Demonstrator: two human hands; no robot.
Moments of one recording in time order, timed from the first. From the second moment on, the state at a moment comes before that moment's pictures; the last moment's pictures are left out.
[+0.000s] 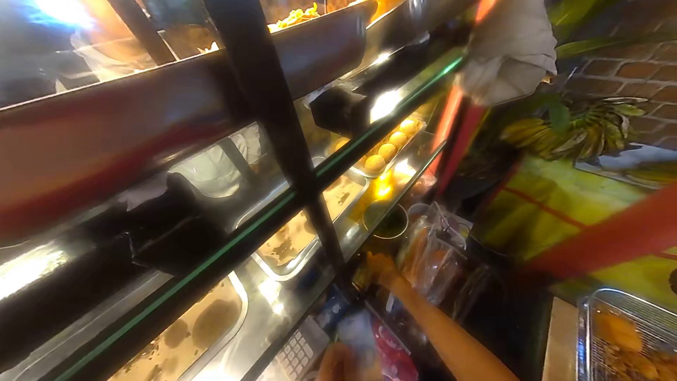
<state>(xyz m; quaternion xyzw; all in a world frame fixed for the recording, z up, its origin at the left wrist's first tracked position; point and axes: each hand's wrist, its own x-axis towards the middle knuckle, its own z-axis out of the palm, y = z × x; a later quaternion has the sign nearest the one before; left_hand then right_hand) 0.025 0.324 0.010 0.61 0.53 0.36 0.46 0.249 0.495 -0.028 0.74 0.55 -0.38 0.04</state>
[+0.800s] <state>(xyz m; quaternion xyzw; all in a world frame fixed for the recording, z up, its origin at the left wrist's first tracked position) 0.132 0.395 -0.078 0.43 0.63 0.27 0.59 0.243 0.524 -0.074 0.59 0.64 -0.49 0.08</state>
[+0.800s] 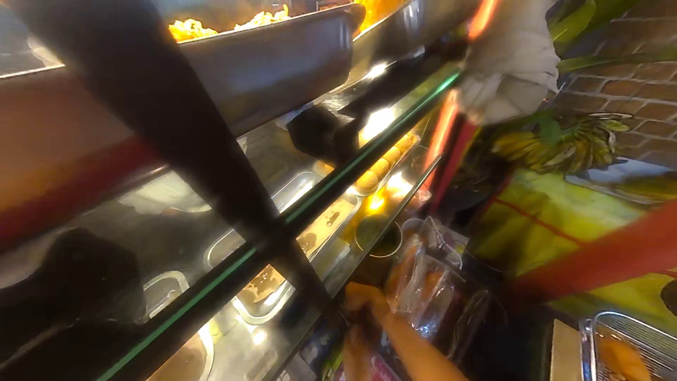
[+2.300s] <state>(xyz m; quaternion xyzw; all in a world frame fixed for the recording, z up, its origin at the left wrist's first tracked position) 0.099 0.369 -0.075 0.47 0.52 0.29 0.65 0.249 0.483 -0.038 0.72 0.63 -0.28 -0.11</state>
